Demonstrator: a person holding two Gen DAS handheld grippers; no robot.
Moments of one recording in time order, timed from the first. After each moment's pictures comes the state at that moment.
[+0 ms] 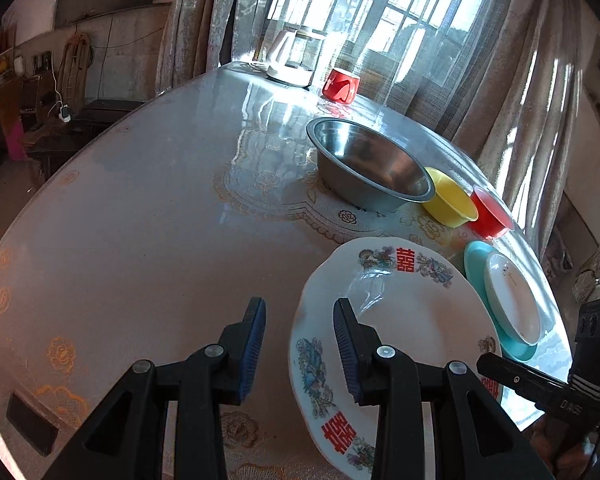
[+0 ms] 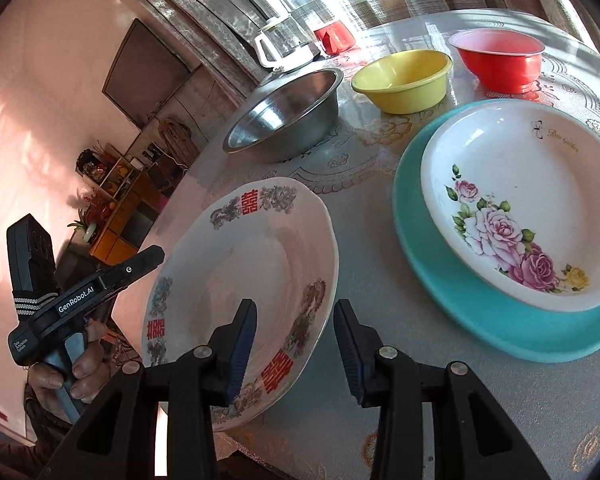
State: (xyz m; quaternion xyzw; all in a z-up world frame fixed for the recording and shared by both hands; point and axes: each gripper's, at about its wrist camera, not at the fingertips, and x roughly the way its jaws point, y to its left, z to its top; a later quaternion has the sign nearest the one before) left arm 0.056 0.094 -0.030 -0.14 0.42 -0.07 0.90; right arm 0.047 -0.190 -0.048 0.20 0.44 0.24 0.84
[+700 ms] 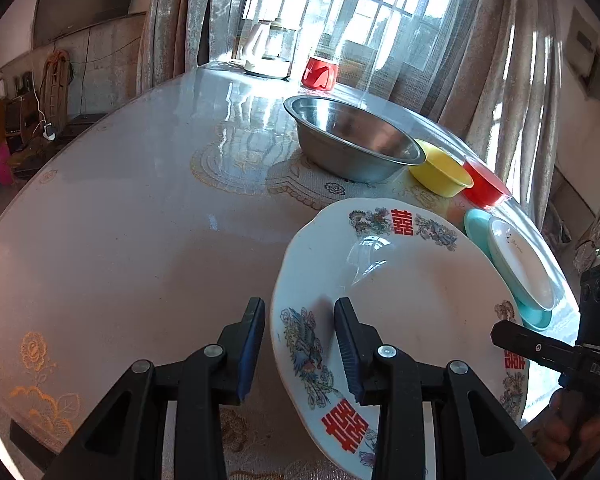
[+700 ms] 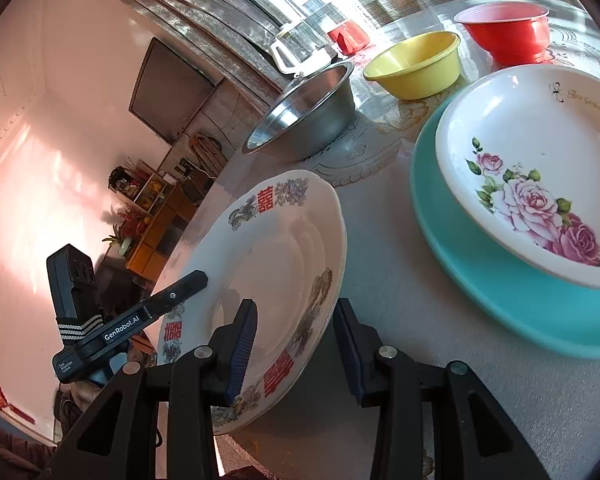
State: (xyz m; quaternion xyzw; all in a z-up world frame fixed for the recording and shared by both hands) left arm 0.051 0.073 -0.055 -0.09 0.41 -0.10 0.90; right arm 0.043 -0.197 -0.067 0.25 0.41 0.29 0.83
